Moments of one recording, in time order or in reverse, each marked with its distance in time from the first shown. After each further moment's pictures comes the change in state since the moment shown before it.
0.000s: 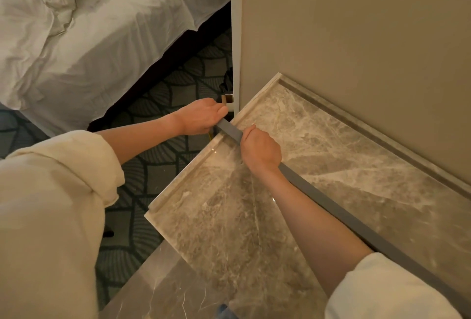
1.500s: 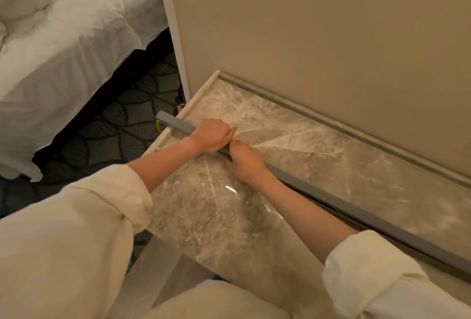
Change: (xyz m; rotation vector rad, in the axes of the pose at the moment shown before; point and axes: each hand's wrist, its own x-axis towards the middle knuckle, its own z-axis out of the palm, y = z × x) left_hand 0.058 0.163 -0.035 -0.350 0.091 -0.212; right_hand -0.076 0.098 -0.050 -0.216 -0.165 -0.329
